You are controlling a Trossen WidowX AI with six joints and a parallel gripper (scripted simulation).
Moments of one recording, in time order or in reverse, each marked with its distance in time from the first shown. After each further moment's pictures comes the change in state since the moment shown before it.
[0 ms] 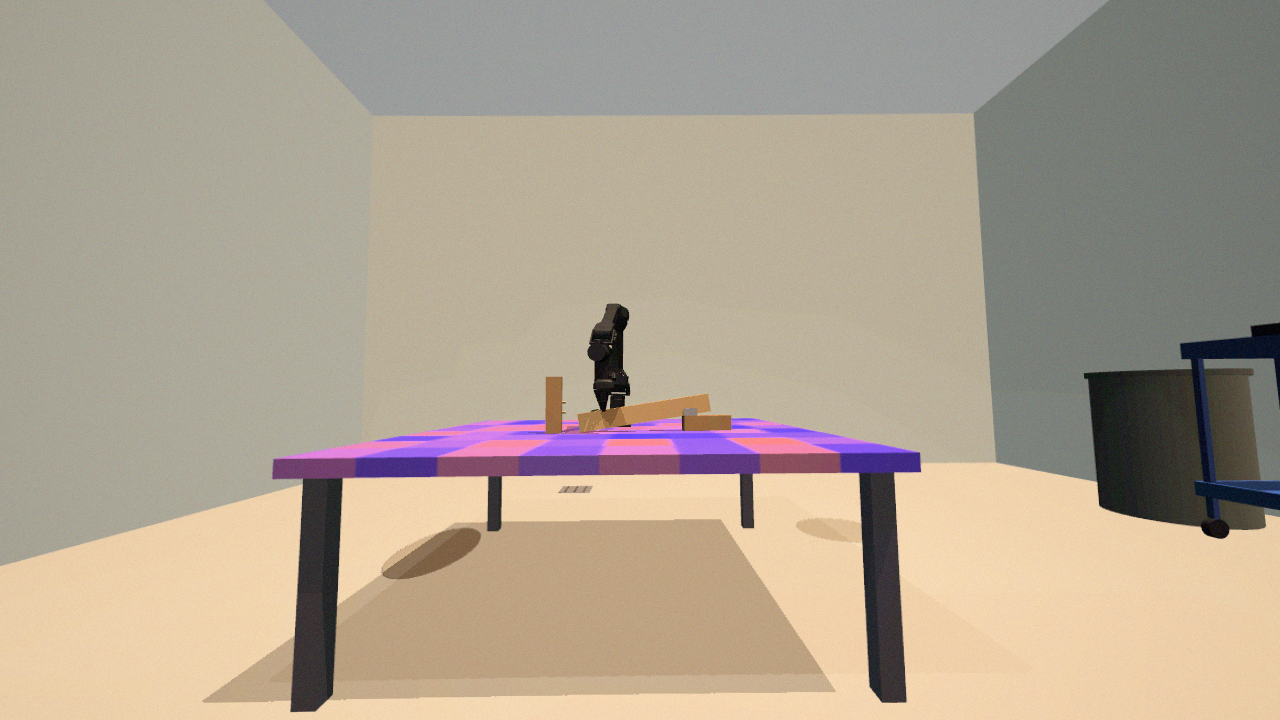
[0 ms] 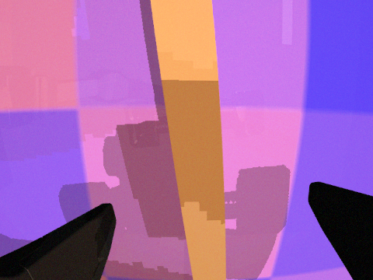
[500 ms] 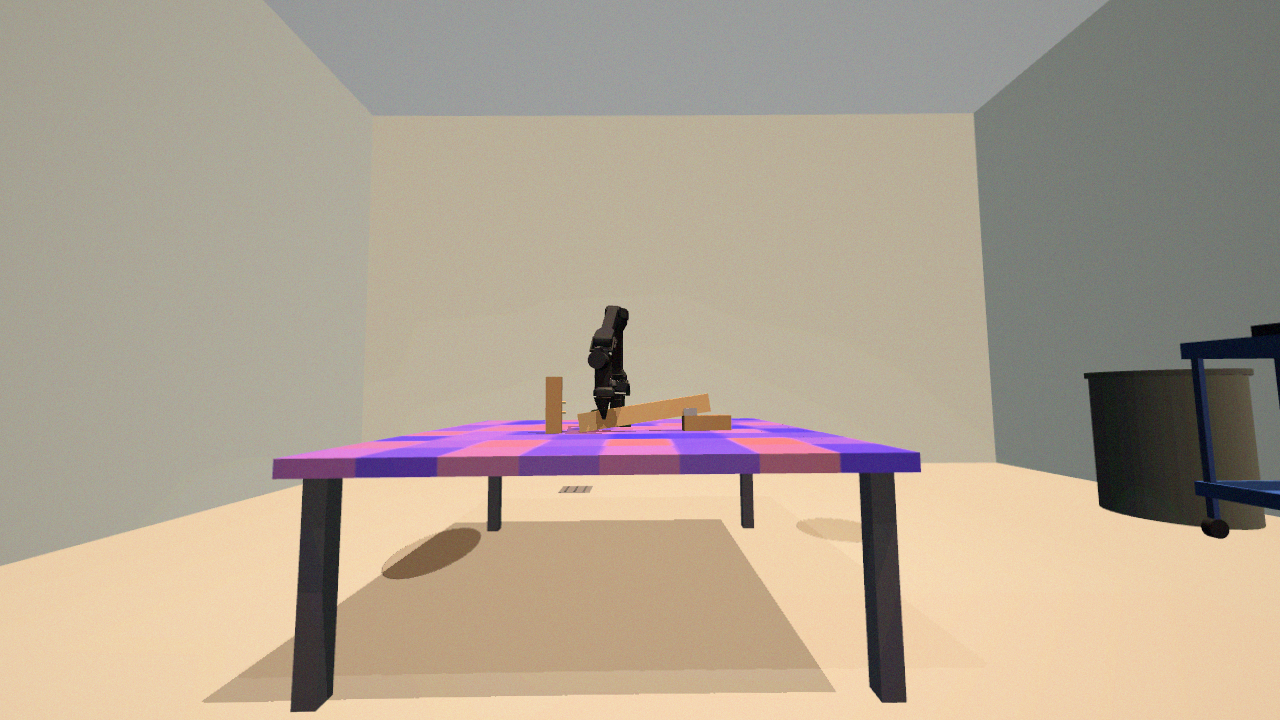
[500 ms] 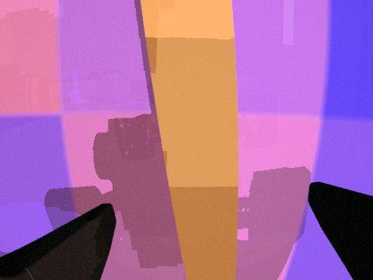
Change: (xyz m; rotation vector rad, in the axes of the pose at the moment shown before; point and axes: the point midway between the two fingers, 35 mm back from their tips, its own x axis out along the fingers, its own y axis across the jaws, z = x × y) arm 0.024 0.001 0.001 -0.005 0.000 0.000
